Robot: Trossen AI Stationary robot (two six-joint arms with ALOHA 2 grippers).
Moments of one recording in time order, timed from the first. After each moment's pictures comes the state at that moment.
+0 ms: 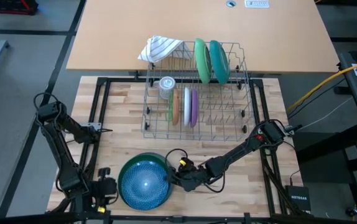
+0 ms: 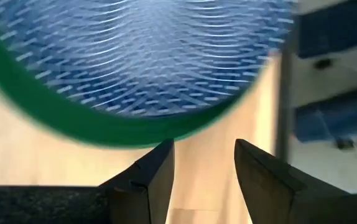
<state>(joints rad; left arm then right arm) -1.15 1.53 1.05 -0.79 -0.39 -1.22 0.51 2.06 1.32 0.10 0.36 2.02</state>
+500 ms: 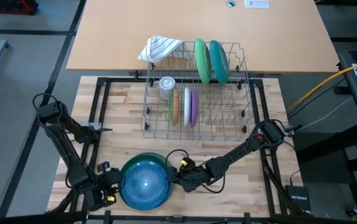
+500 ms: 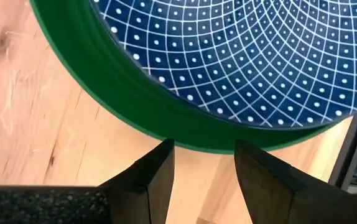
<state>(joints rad) -1.08 1.53 0.95 -0.79 -0.34 -1.44 0.51 2.06 1.32 0.02 0.35 2.05</state>
